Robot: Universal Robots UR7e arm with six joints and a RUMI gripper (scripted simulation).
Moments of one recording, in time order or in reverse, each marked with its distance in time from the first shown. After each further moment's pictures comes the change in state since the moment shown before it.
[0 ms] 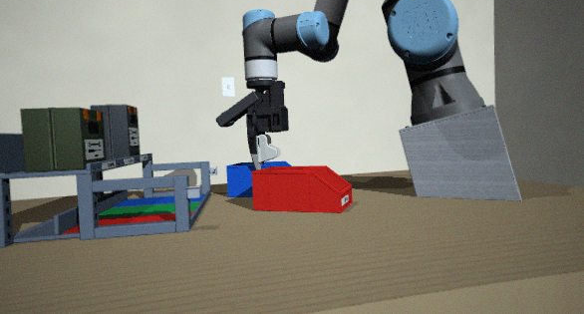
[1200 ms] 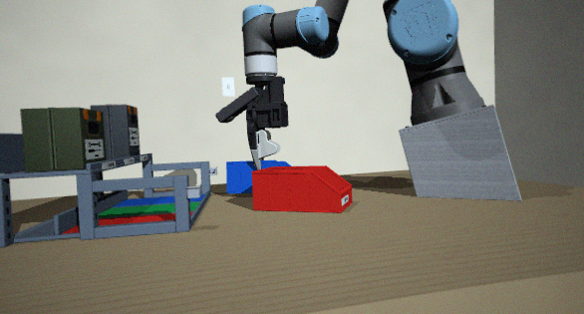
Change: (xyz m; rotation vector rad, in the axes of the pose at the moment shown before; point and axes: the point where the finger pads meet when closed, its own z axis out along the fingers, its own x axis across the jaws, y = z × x) arm 0.000 0.000 -0.010 0.000 0.000 0.000
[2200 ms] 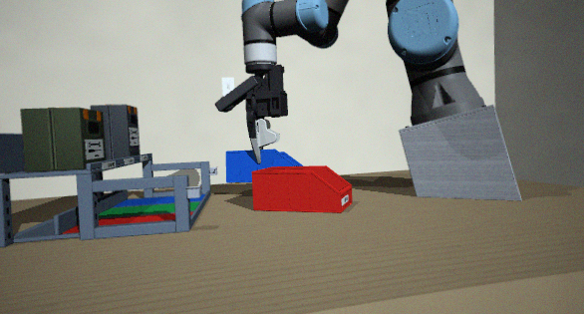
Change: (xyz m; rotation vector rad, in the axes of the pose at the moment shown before) arm 0.000 0.000 -0.026 0.000 0.000 0.000
